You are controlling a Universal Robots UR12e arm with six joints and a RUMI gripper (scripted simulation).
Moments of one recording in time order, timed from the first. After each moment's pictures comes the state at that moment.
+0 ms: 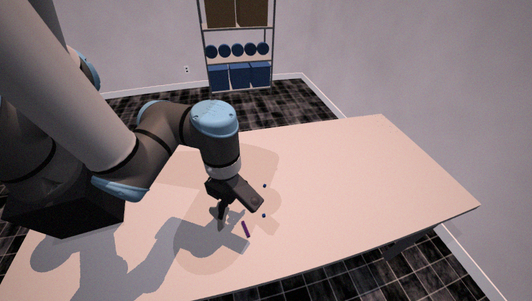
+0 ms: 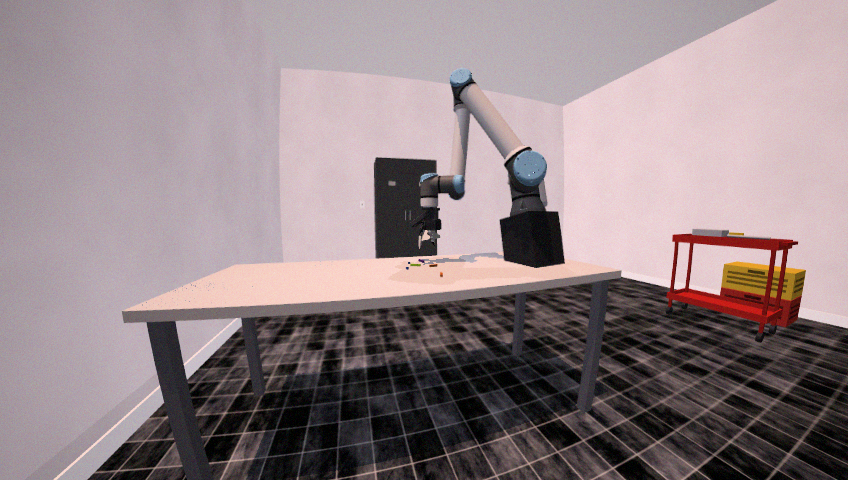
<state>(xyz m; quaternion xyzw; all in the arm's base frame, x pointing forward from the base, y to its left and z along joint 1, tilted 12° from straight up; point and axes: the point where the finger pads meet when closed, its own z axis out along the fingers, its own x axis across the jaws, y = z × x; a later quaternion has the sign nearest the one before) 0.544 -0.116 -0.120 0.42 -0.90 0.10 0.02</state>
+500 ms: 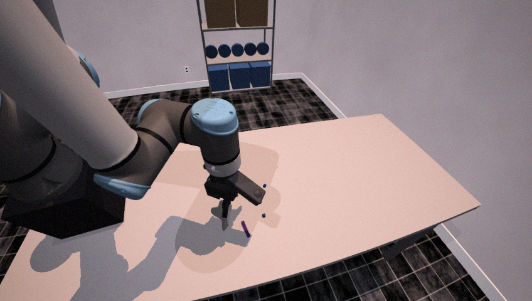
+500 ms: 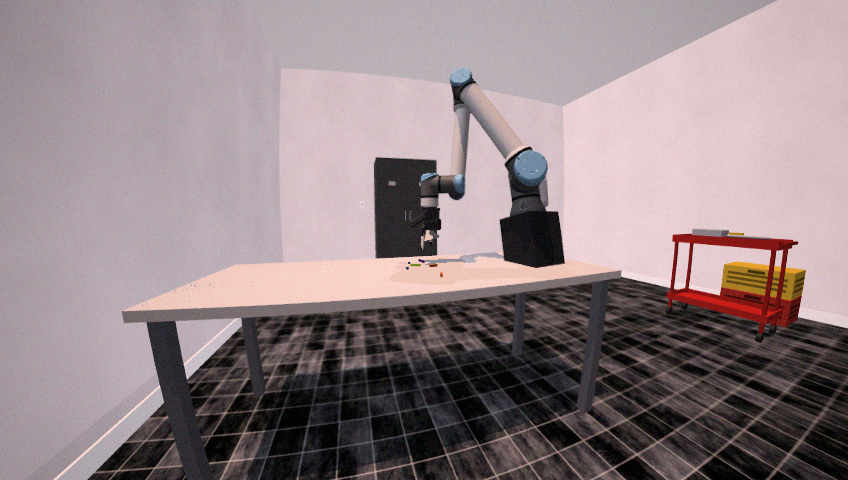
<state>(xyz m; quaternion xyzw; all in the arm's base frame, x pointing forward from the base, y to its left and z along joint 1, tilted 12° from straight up) 0.545 -0.106 -0.122 0.51 -0.86 0.10 0.03</state>
